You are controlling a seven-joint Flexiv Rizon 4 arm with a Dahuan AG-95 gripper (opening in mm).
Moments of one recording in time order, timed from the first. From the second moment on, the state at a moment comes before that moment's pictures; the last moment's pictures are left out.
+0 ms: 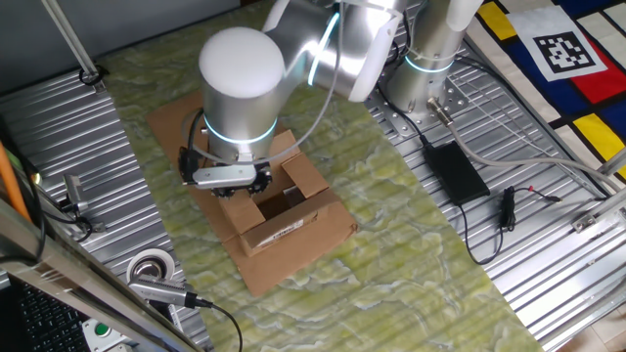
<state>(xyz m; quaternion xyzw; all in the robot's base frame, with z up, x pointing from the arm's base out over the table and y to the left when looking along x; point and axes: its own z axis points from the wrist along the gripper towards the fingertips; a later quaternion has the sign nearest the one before) 0.568 0.143 0.167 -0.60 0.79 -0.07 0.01</state>
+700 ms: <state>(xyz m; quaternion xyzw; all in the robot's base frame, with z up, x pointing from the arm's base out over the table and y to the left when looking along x) 0.565 0.143 0.158 -0.64 0.77 -0.07 0.02</state>
